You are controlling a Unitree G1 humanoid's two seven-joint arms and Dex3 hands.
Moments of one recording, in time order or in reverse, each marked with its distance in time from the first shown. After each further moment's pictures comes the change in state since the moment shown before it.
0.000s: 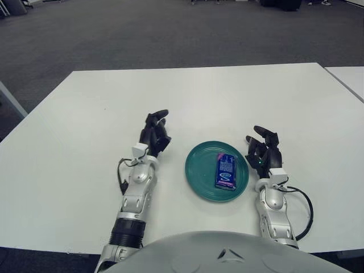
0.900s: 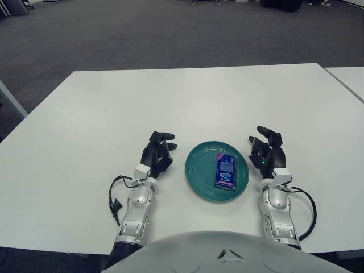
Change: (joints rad) left arm 0.155 0.004 -0.048 0.014 0.071 -0.129 -0.086; right arm -0.005 -0.020 -0.035 0.007 0.013 -0.005 0.028
